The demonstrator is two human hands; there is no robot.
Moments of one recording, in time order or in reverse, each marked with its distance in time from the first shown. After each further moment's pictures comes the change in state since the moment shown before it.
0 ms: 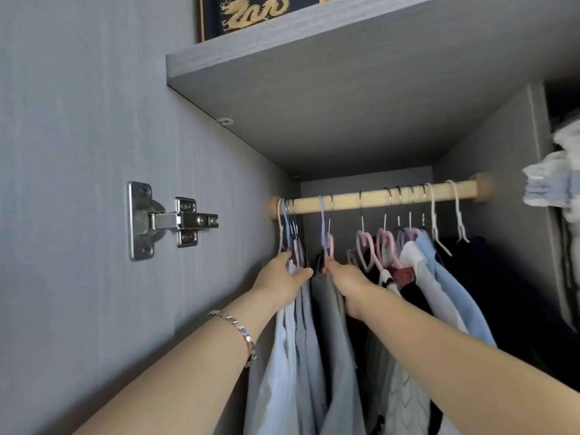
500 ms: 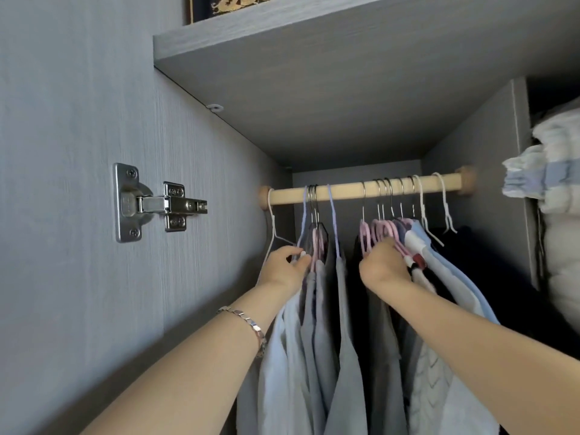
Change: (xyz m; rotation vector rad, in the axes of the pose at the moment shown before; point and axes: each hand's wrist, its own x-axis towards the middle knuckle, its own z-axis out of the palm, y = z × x) left_hand -0.004 0.010 0.029 -0.213 0.146 -0.018; right_hand -0.010 0.000 -0.053 -0.650 0.499 -0.174
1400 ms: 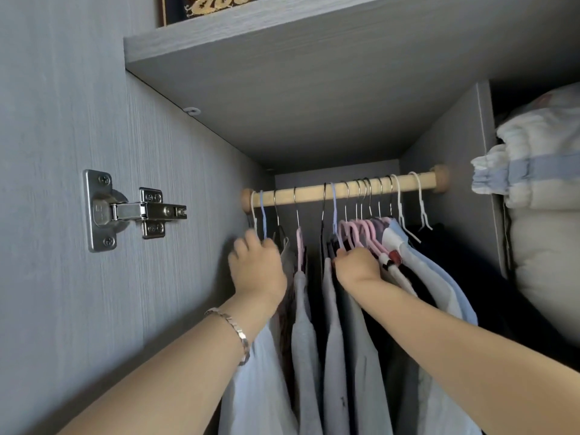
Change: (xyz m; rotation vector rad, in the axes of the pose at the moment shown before) left_hand -0.015 0.018 -0.010 0.953 0.178 0.244; right_hand -0.008 -0.005 0.001 0.218 -0.128 0.077
